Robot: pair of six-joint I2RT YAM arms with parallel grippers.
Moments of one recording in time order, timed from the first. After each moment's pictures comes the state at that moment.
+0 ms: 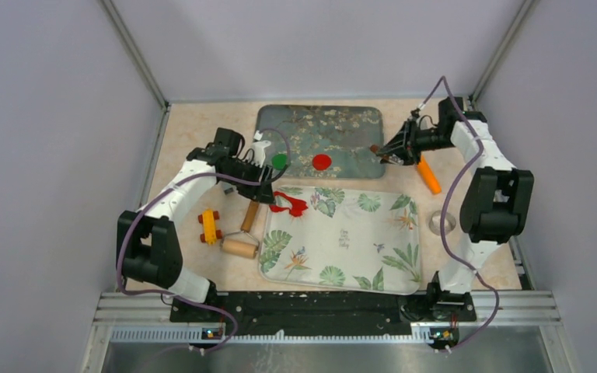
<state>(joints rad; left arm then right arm) -0.25 1.51 1.14 -0.78 0.63 0.18 -0.04 1.84 1.52 -0.97 -1.05 0.44</state>
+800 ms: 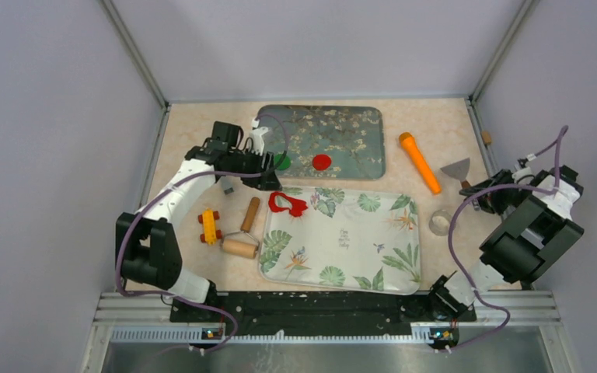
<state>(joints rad) -0.25 1.51 1.17 -0.62 0.68 0.05 -0.77 1.60 1.14 -0.95 -0.91 -0.05</state>
